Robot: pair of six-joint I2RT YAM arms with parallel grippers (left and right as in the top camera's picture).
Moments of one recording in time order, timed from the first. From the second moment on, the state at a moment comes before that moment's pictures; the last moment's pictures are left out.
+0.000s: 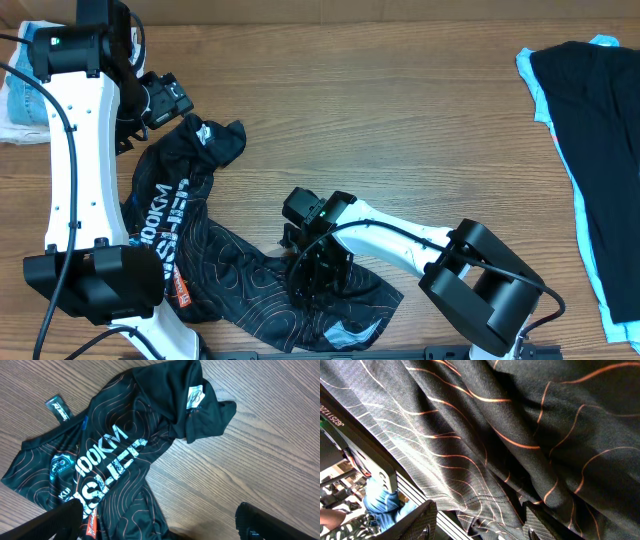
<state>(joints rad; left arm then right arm) 0.11 1.90 2.08 -1.57 -0.01 -0.52 0.90 1.93 1.18 -0.88 -0.62 0.33</state>
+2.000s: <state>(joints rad) -0.09 1.90 1.79 -1.11 0.06 -0.49 -0.02 1.86 1.73 -0.96 -0.10 0.46</state>
